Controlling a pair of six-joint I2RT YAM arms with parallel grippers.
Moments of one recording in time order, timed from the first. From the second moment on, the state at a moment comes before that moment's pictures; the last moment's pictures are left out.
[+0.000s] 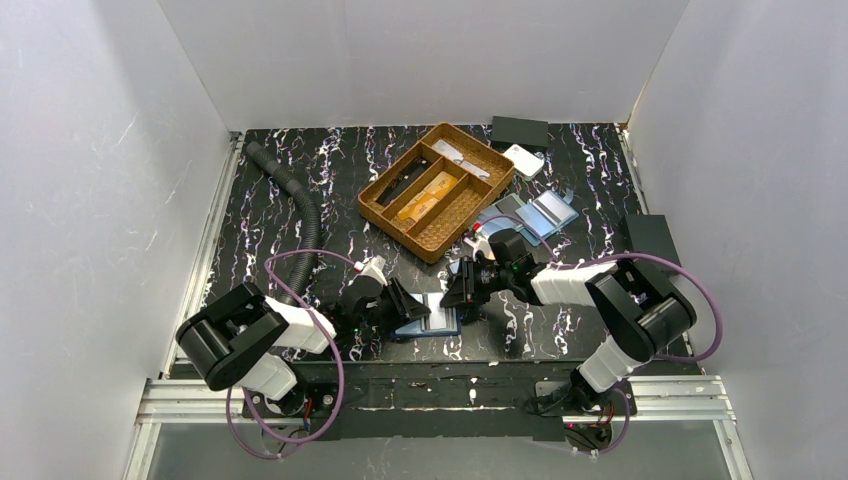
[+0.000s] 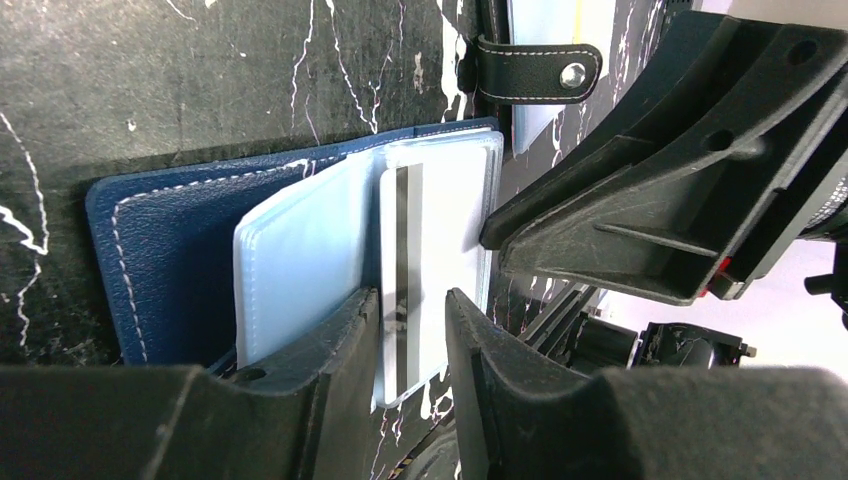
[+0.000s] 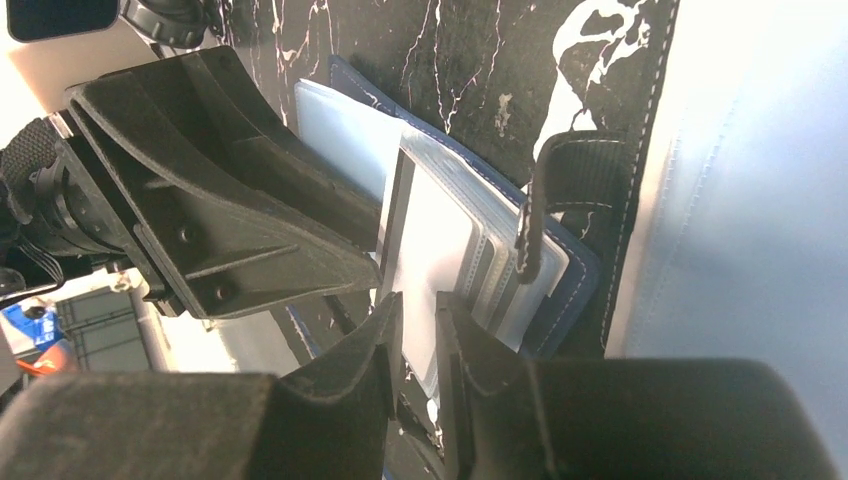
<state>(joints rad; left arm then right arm) -0.81 1.47 0.25 0.66 0.11 -1.17 0.63 1.58 0.58 0.27 -0.66 0.72</state>
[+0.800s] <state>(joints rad) -0.81 1.49 0.21 0.72 0.11 -1.22 0.64 1.61 0.62 0.23 -0.63 0.67</state>
